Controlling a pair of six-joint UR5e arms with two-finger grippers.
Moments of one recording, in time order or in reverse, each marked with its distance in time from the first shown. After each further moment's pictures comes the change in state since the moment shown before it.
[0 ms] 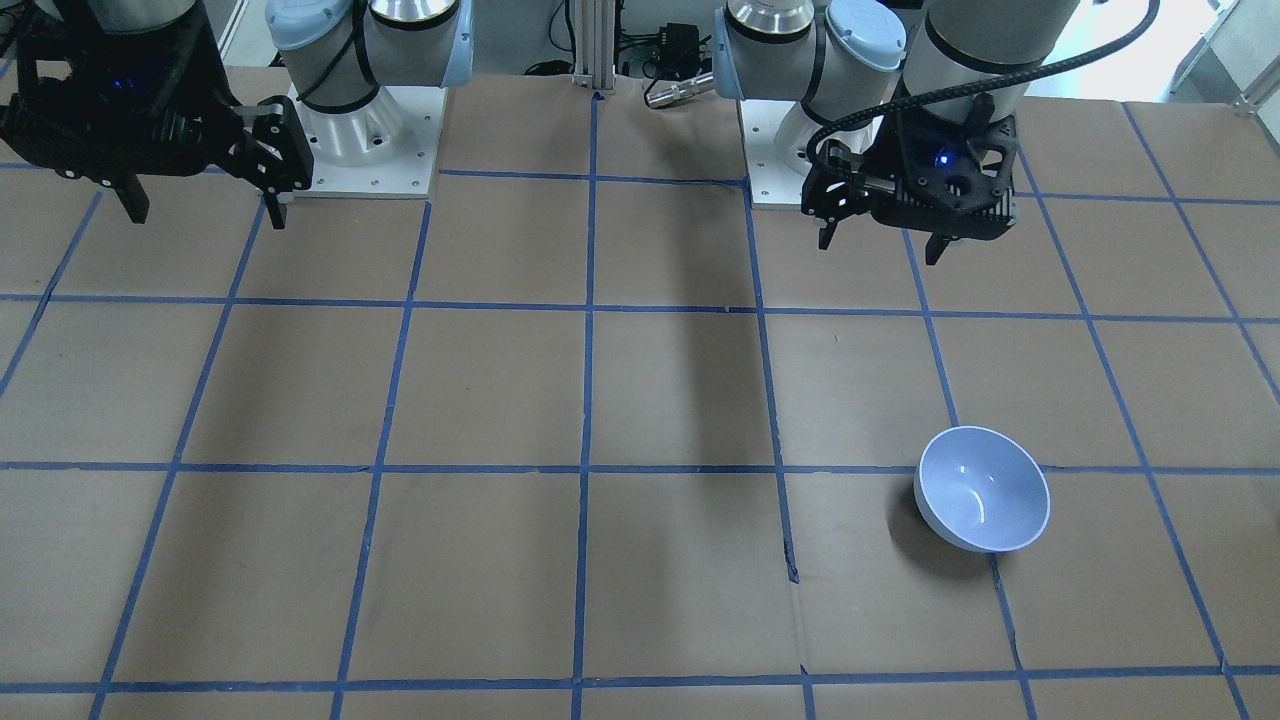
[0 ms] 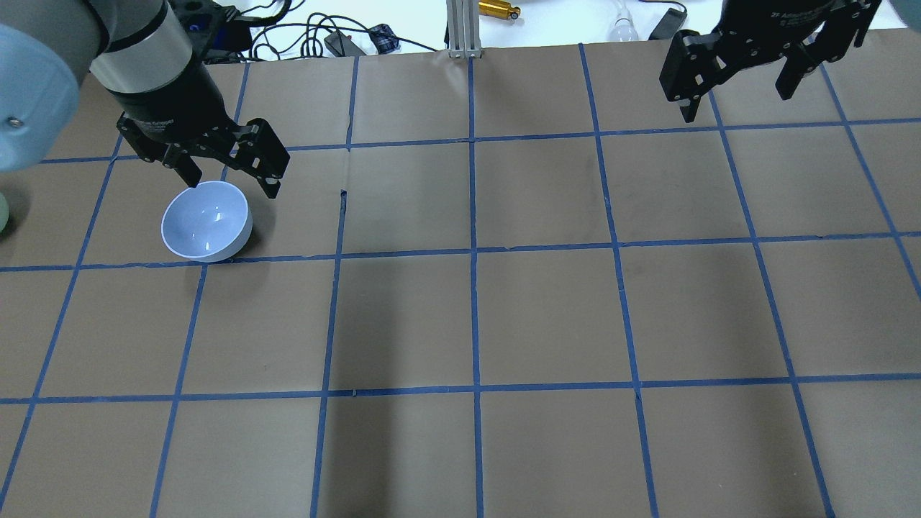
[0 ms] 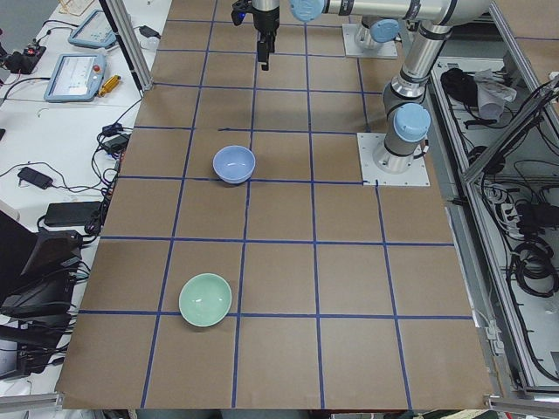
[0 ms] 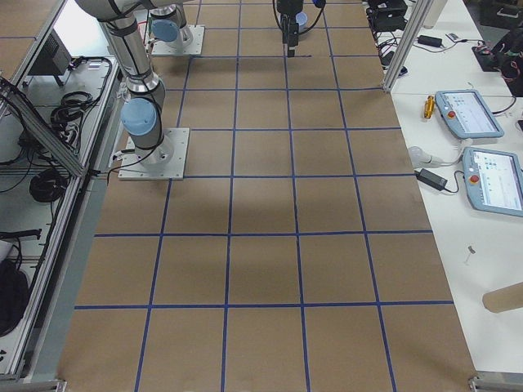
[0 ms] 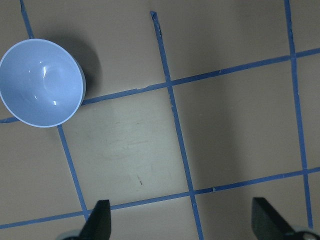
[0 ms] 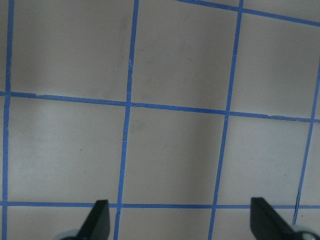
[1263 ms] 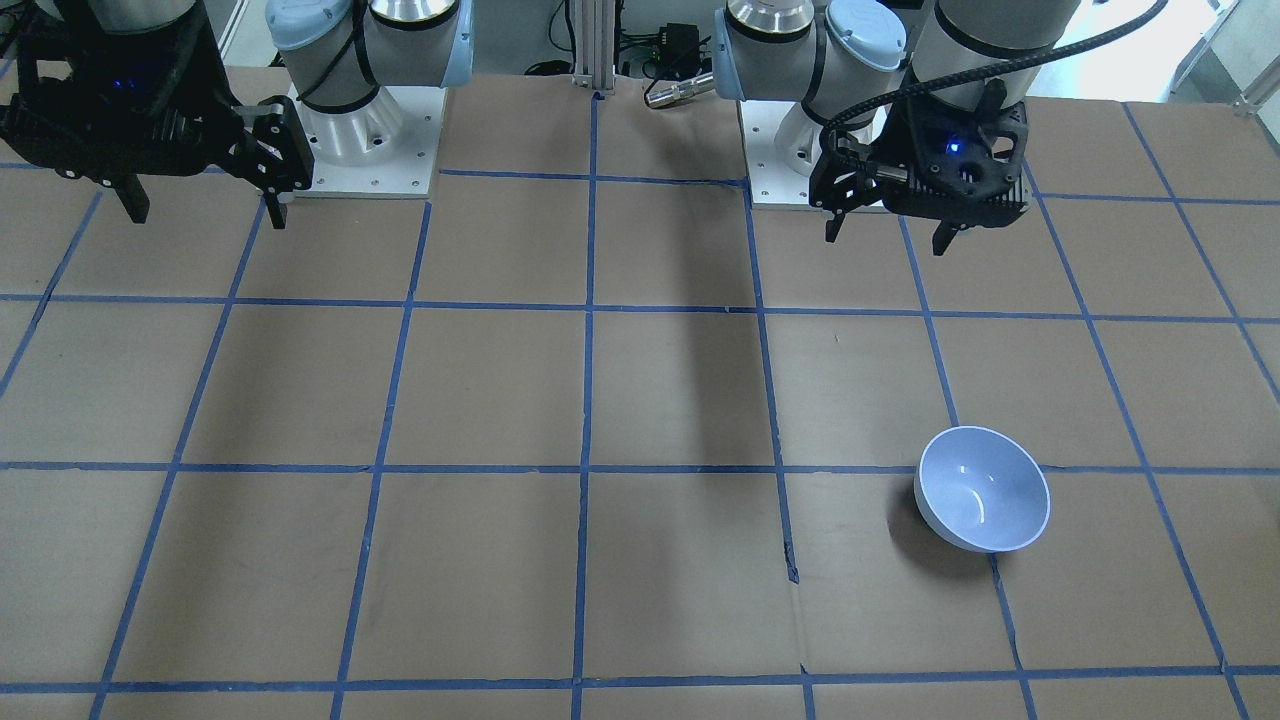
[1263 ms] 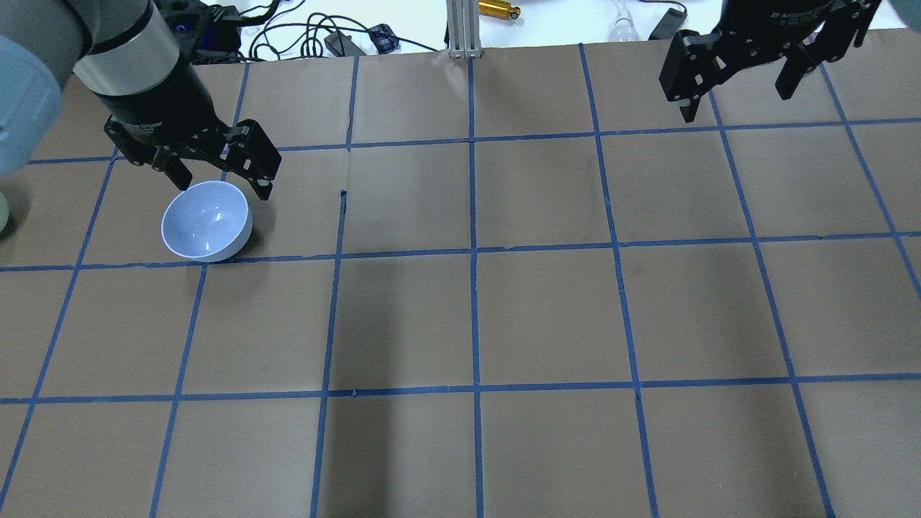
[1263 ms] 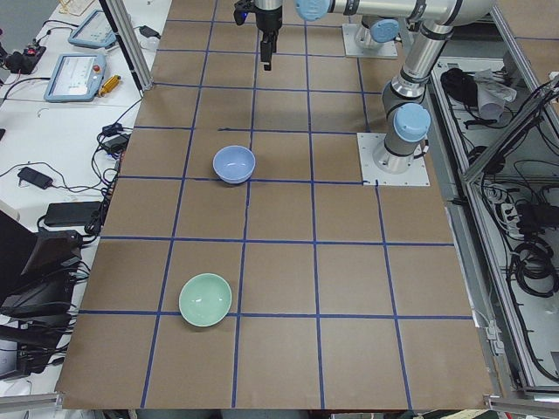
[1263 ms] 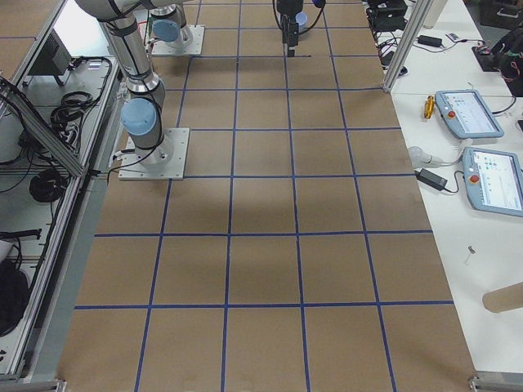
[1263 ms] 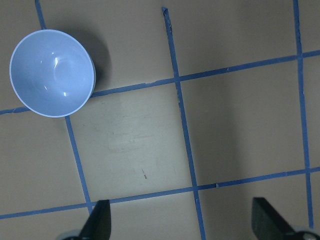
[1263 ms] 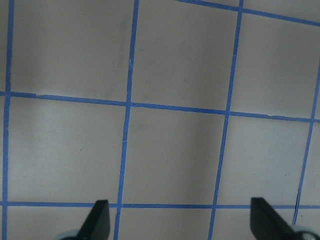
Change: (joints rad) left arm 0.006 0.010 -0.007 -0.001 0.002 -0.008; right arm 0.000 0.000 0.000 0.000 0.000 0.000
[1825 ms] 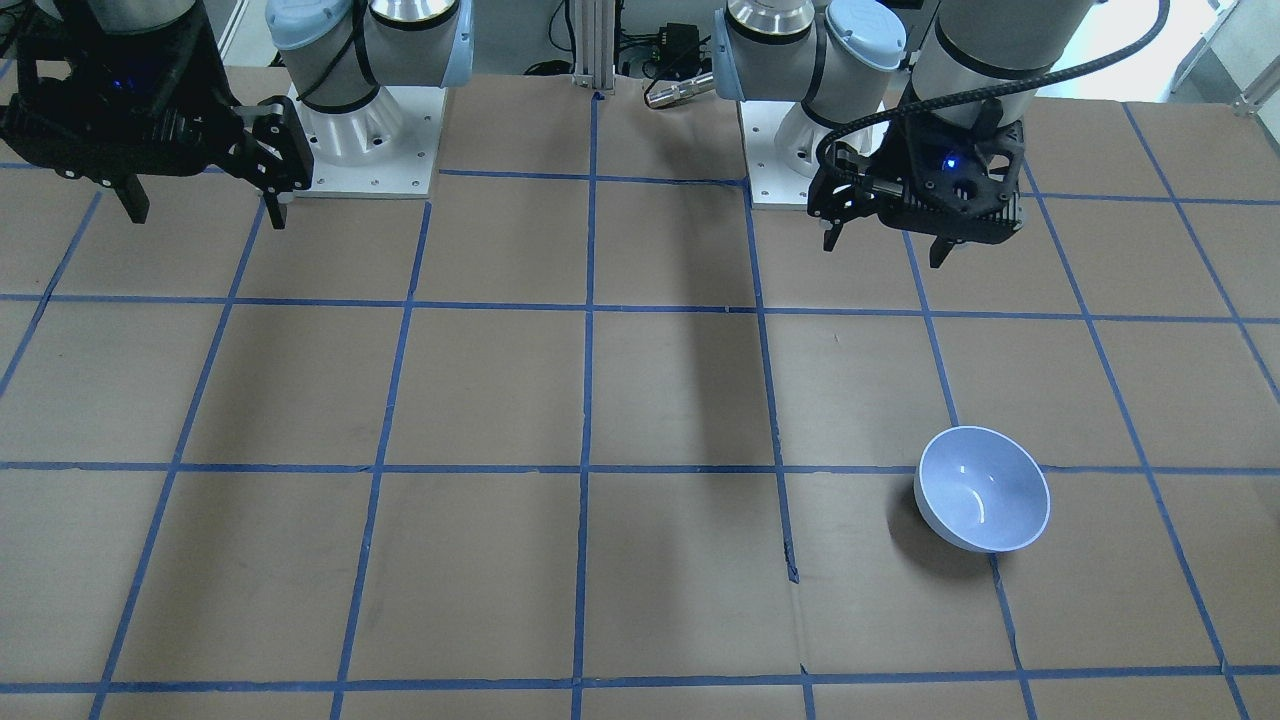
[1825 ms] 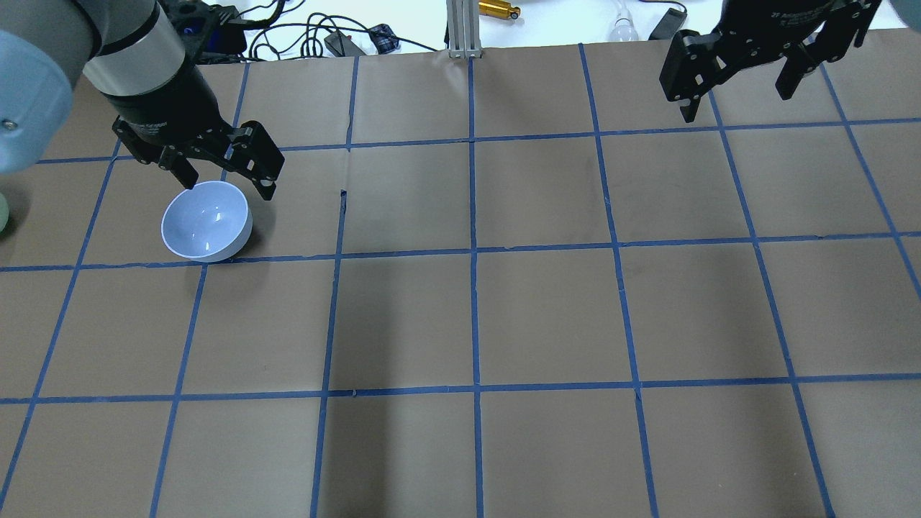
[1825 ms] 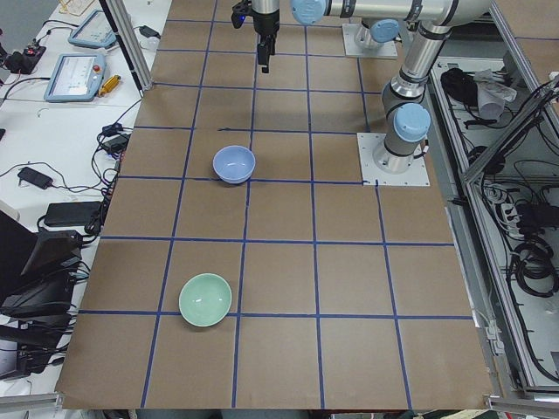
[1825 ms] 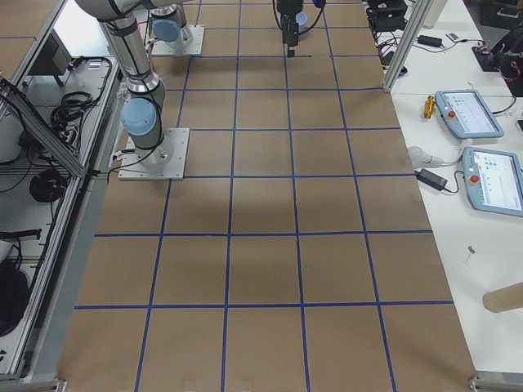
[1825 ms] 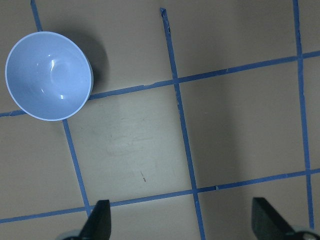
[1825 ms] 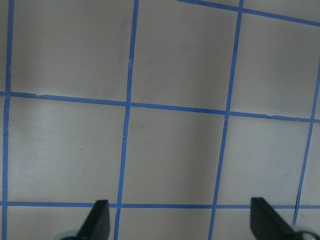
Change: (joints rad) left arm 0.005 -0.008 -0.004 0.008 -0.008 0.041; right arm 0.000 0.000 0.000 0.000 0.000 0.000
